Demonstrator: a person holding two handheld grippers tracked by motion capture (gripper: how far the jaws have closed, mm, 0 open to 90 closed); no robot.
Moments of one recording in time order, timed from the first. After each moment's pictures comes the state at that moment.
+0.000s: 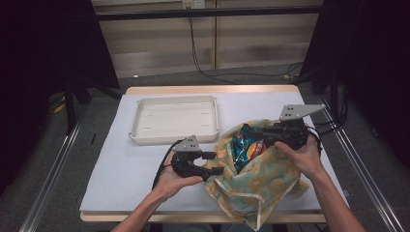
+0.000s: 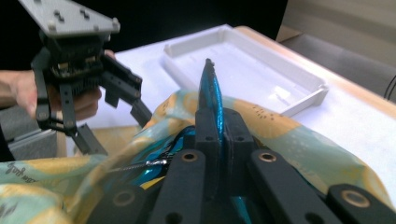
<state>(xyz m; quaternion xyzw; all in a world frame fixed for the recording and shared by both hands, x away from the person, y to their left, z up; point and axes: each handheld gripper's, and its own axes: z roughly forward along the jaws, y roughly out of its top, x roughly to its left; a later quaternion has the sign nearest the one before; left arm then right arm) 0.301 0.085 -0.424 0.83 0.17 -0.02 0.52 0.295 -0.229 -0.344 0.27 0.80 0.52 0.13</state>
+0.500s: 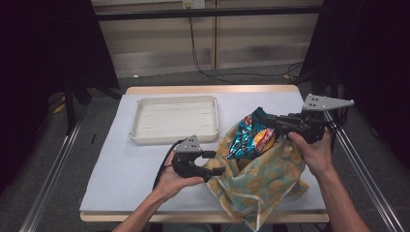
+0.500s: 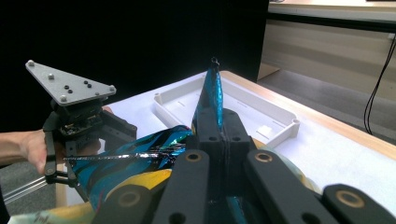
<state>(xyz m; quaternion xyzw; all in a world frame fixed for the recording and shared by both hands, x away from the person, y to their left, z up) 0.299 0.083 -0.421 0.83 0.17 -0.01 0.53 0.287 -0.253 -0.319 0.30 0.74 0.58 0.16</state>
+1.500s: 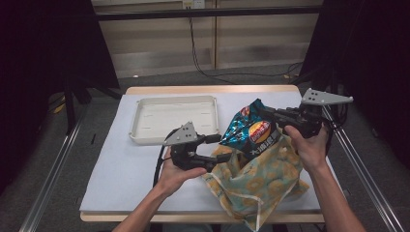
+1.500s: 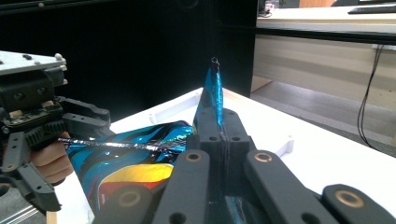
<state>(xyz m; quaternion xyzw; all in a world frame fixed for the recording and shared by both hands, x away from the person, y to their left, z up) 0.291 0.075 -0.365 0.78 0.14 0.02 0.61 0.294 -0.246 -0.313 0.32 0.71 0.60 0.17</state>
